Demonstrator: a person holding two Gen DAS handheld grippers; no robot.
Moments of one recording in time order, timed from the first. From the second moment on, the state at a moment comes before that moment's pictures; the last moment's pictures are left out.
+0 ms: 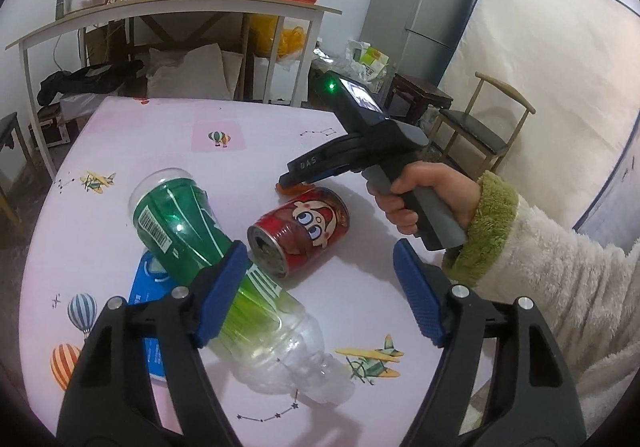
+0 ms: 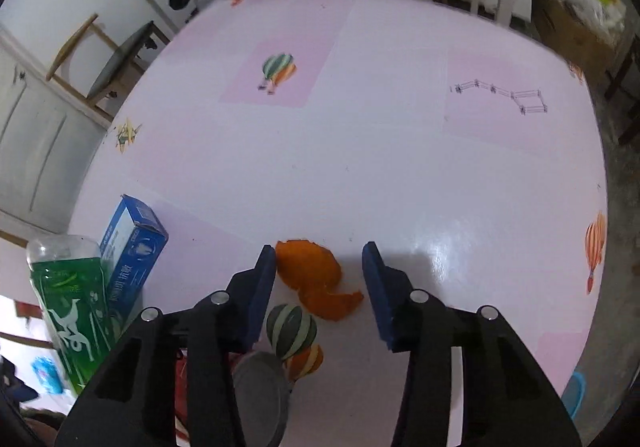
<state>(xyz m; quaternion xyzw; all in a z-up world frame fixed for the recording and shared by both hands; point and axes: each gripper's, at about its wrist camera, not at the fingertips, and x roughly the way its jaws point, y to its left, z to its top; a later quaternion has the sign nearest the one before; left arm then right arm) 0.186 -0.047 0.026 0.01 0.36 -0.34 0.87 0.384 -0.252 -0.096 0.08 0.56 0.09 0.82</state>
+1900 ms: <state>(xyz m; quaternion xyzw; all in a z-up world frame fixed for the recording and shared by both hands) 0.249 -0.185 -0.012 0.14 0.45 -0.38 0.80 0.218 -0.377 -0.119 0.30 0.49 0.06 0.81</state>
